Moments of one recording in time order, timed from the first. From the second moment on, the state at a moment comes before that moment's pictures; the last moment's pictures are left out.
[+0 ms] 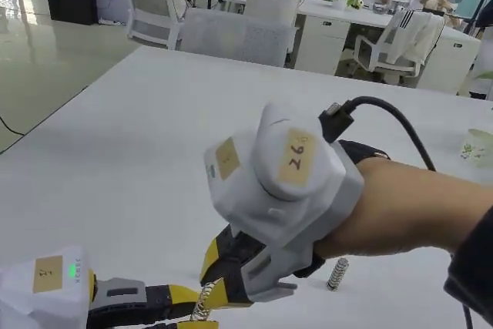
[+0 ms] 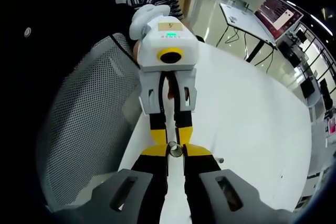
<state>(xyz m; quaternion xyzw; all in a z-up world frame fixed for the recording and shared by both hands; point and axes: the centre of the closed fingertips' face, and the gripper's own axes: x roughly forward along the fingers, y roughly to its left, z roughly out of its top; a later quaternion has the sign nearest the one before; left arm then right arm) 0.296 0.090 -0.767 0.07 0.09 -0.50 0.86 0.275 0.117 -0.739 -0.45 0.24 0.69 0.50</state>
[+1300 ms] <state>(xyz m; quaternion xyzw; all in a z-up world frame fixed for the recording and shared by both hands) 0.297 0.089 -0.762 0.07 0.08 -0.50 0.86 0.279 0.114 -0.759 -0.44 0.30 0.68 0.51</state>
